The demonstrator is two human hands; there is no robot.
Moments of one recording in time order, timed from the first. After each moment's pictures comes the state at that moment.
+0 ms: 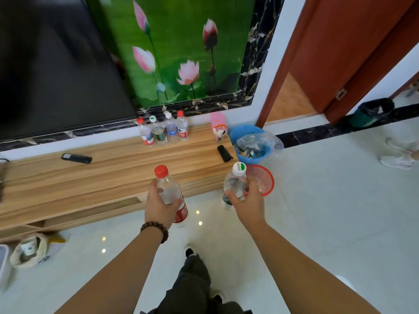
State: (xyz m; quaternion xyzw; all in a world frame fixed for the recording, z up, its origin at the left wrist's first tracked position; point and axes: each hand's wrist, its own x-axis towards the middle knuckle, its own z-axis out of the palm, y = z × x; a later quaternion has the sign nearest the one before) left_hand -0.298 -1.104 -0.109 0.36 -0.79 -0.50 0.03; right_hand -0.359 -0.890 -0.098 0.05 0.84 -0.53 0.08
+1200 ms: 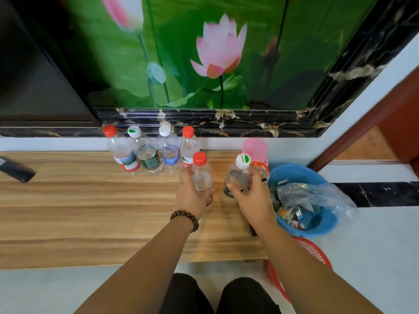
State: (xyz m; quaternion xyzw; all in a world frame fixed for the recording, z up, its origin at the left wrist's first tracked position) left_hand -0.692 -1.166 -0.402 0.32 -0.81 -0.47 0.11; right_hand -0.756 -1.024 -0.377 -0.09 0.85 -0.50 0.12
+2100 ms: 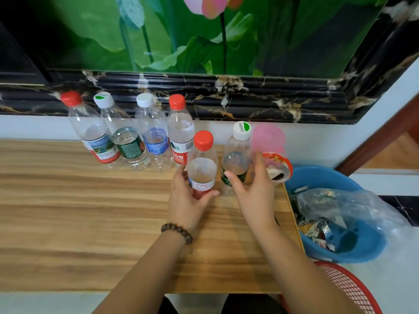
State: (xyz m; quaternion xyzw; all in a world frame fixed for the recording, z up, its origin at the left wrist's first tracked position) left_hand -0.725 -1.170 -0.536 0.28 -0.78 -0.50 0.24; right_hand -0.799 -1.040 -0.491 -0.18 0.84 -0.51 -0.04
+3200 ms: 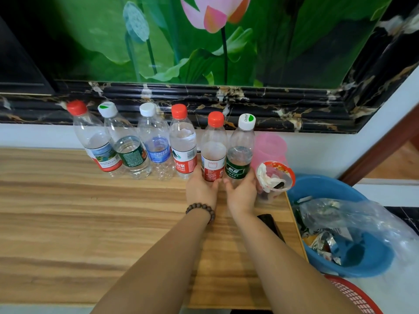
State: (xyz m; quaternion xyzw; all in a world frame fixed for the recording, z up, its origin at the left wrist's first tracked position) left_hand -0.791 -1.163 -0.542 0.36 -0.78 -0.46 0.22; right_hand -0.834 -1.086 -0.544 -0.02 0.86 -0.51 0.03
